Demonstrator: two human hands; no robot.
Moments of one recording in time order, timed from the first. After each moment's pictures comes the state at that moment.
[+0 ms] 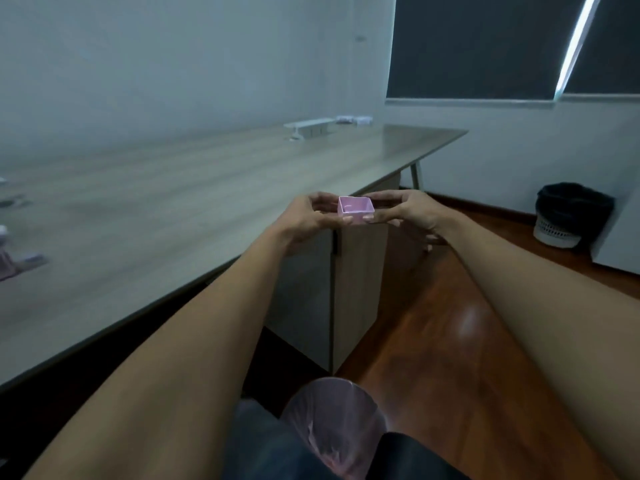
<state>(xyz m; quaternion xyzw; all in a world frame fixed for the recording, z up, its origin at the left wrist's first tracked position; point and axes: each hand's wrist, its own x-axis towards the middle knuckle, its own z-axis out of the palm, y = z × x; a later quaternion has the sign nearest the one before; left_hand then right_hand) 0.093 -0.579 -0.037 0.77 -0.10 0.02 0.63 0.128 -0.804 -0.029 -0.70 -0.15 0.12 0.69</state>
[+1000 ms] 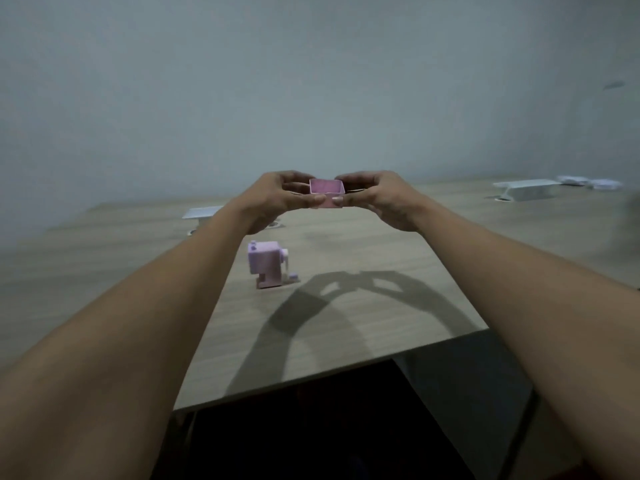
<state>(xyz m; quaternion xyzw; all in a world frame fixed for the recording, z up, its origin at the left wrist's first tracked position) -0.076 -0.262 0.114 0.83 0.09 0.23 0.50 0.091 -0.414 0.103 -0.59 -0.46 0.22 0.62</state>
